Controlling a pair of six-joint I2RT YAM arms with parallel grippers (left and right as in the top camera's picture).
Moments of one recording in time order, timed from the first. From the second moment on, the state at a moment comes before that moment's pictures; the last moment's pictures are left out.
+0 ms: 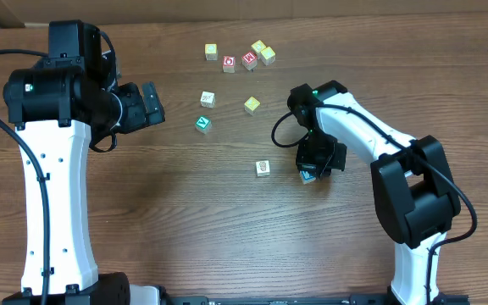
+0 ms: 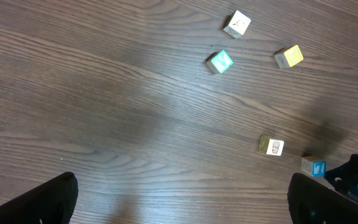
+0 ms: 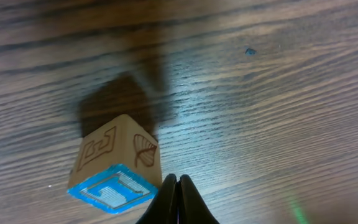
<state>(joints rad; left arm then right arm) 0.05 1.59 1.89 -1.51 0.07 -0.29 0.45 2.10 1.54 -1.30 -0.03 0.67</state>
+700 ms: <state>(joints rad) 0.05 1.59 1.89 -1.51 0.07 -0.29 0.45 2.10 1.51 -1.15 -0.15 0.69</state>
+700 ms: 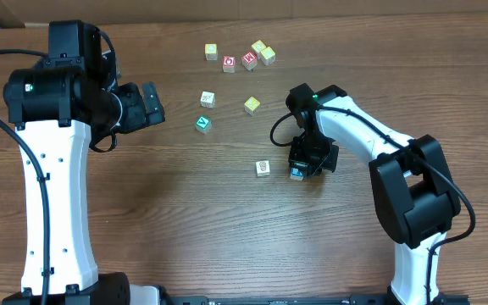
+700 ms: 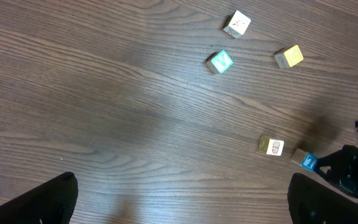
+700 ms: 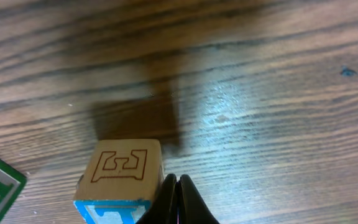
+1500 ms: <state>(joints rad) 0.05 1.59 1.89 -1.51 0.07 -0.29 0.46 2.10 1.51 -0.97 -0.23 0.61</state>
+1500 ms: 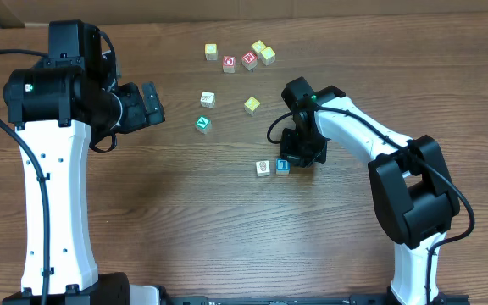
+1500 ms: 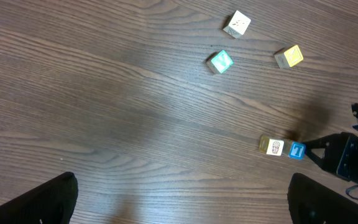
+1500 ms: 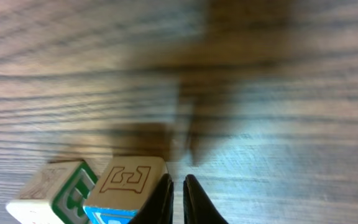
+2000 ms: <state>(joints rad) 0.05 1.59 1.89 -1.52 0.07 -0.29 0.50 2.10 1.51 -0.95 -0.24 0.55</state>
